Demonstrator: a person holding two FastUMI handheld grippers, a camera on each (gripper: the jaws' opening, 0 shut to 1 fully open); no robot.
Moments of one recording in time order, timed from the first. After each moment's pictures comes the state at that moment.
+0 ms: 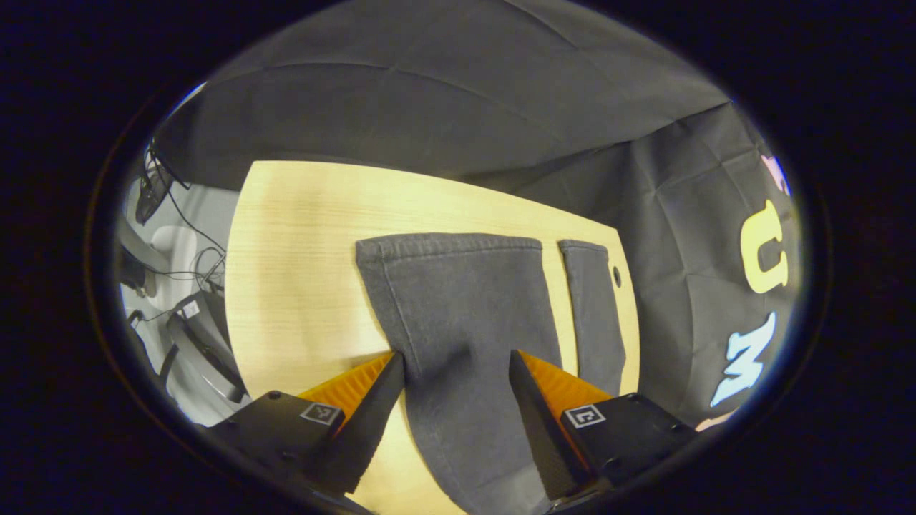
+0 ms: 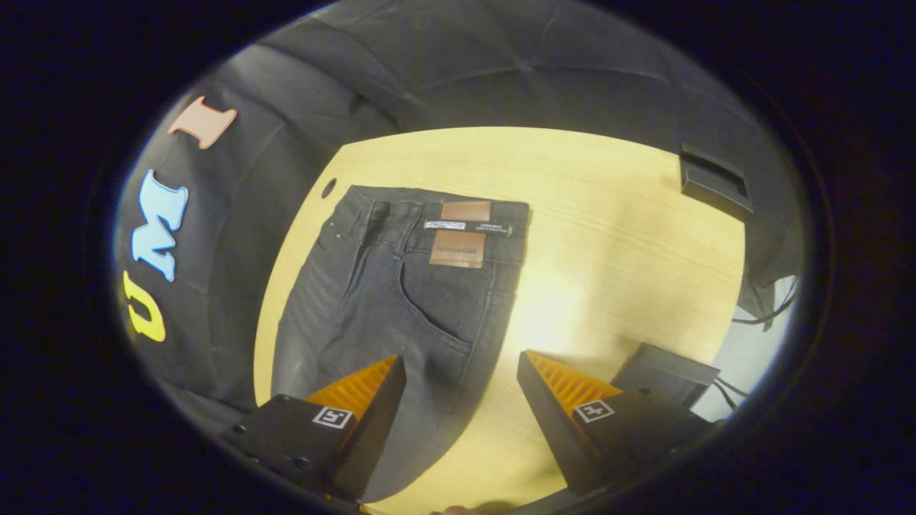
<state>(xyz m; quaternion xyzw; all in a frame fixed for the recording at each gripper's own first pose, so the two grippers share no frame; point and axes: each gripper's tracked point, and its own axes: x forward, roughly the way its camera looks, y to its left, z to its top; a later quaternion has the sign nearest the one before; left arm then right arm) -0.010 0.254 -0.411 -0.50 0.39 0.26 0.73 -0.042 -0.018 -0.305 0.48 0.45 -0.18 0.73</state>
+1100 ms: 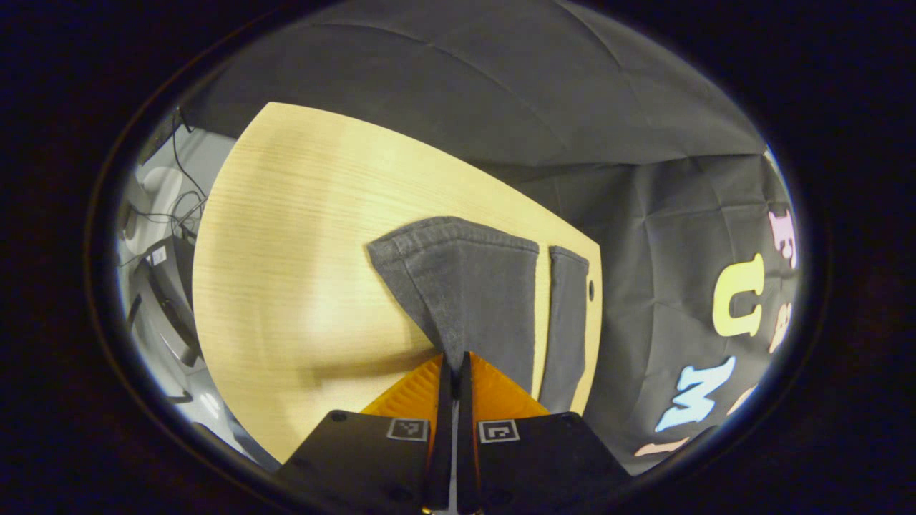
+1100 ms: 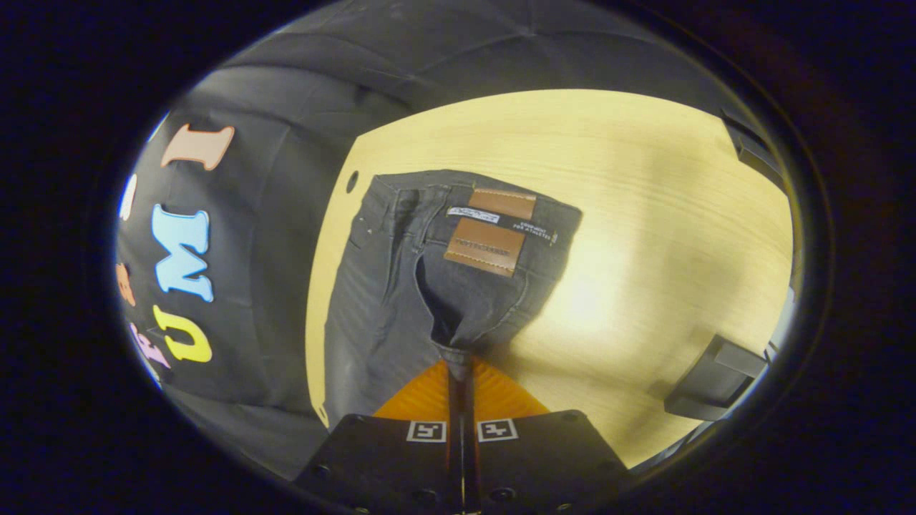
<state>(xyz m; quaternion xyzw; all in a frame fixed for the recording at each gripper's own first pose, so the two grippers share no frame) -0.006 0.248 -0.406 -0.61 0.36 0.23 0.67 -0.015 -0.002 -0.279 0.57 0.45 -0.09 0.69</state>
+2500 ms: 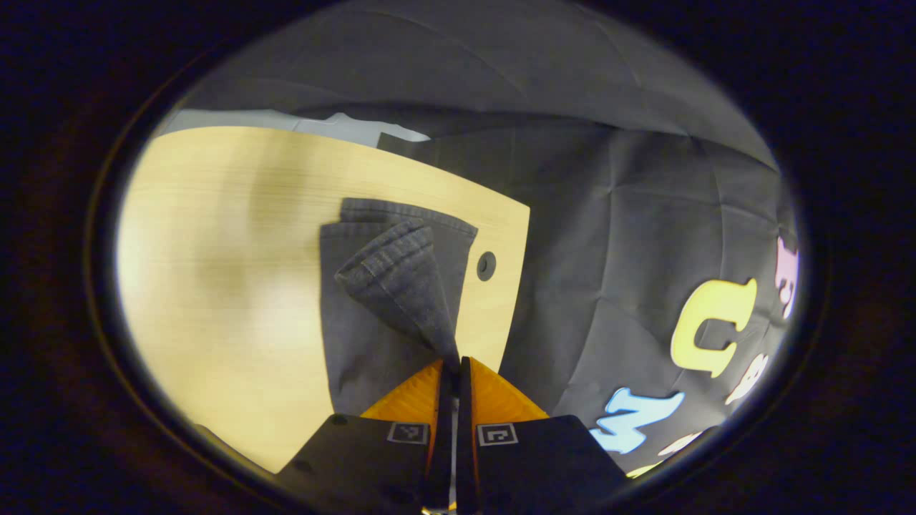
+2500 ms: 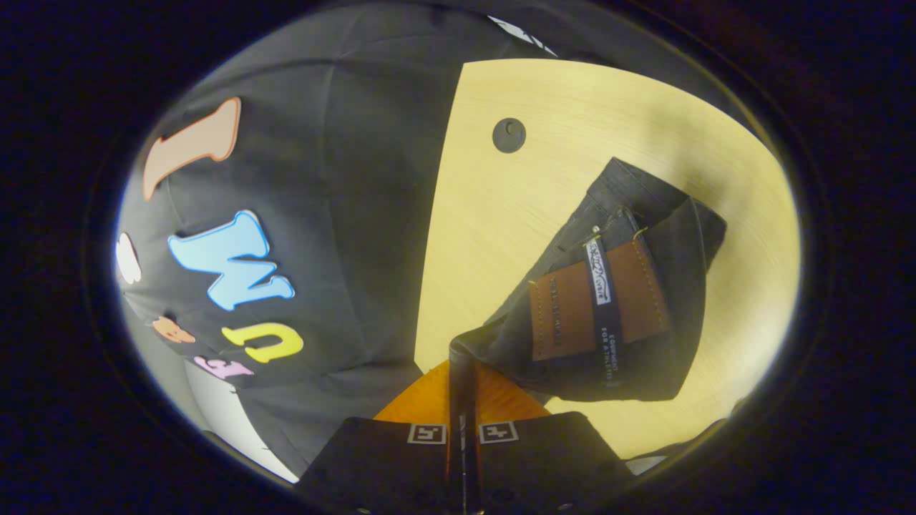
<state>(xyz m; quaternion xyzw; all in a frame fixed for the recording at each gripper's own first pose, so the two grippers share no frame) 0.294 0.162 -0.333 -0.67 0.41 0.14 0.60 0.247 0.029 -0.180 0.65 0.52 0.08 0.55</state>
